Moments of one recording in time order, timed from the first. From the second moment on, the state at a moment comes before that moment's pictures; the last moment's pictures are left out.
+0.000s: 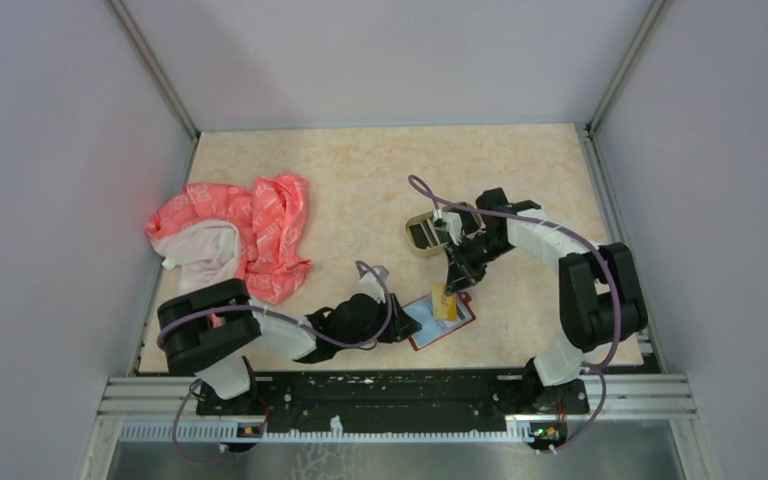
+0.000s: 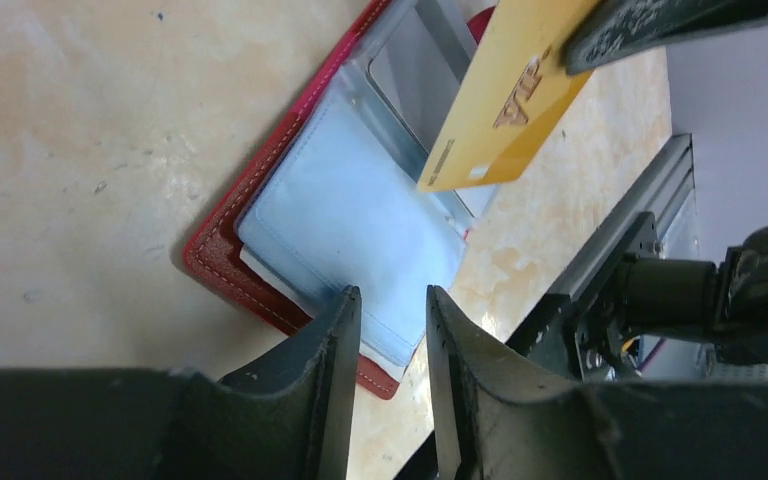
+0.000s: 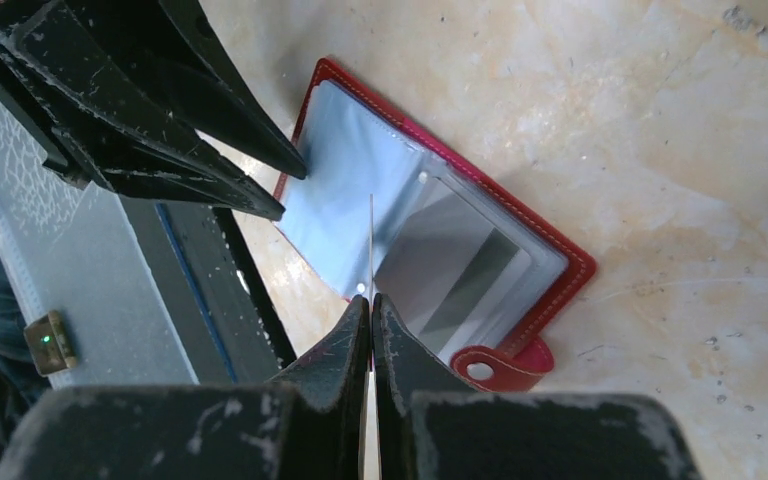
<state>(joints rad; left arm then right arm) -1.17 1.60 0.40 0.75 -0.15 -1.00 0.28 1.60 1.01 -0.87 -0.81 -0.54</state>
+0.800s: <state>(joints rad) -1.17 1.49 0.45 0.55 -0.30 -0.89 0.23 1.73 1.00 -0.84 -0.85 -0.46</state>
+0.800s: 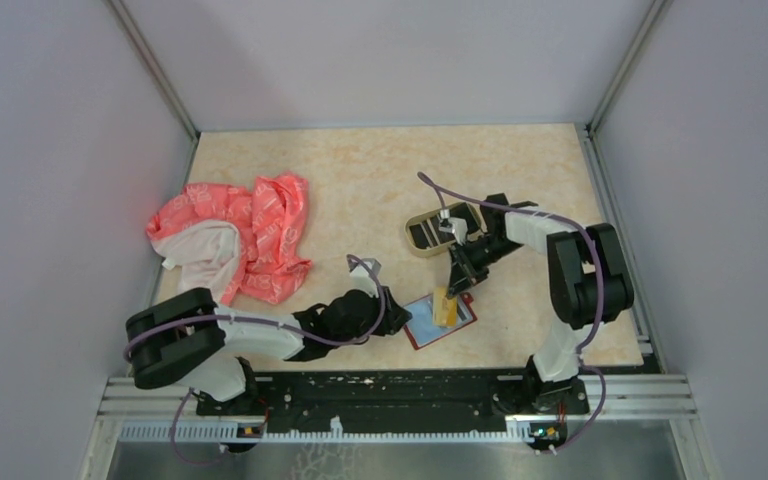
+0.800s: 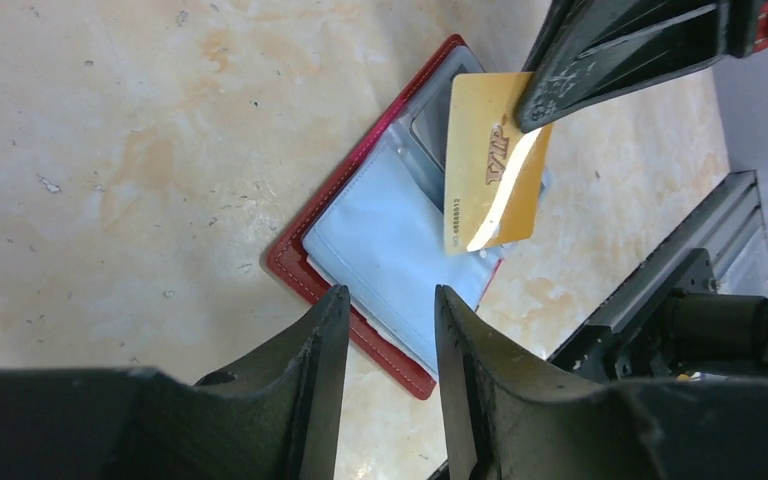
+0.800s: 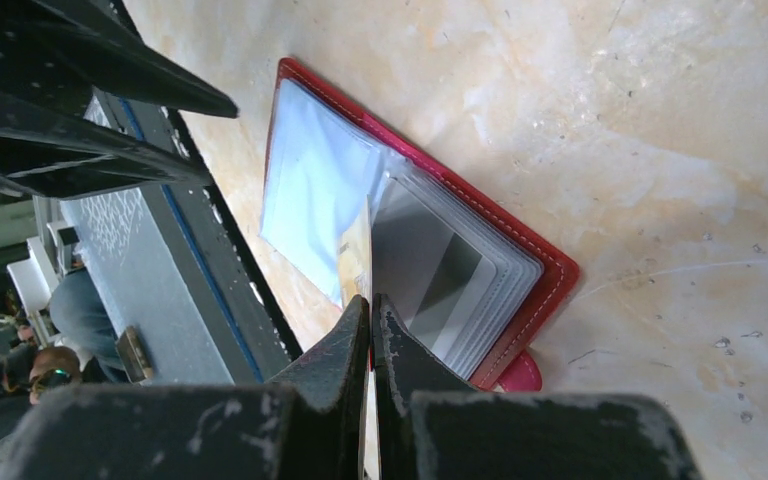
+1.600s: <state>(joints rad) -1.17 1.60 0.38 0.72 -0.21 -1.08 0.33 1.78 1.01 -0.84 -0.69 -0.39</state>
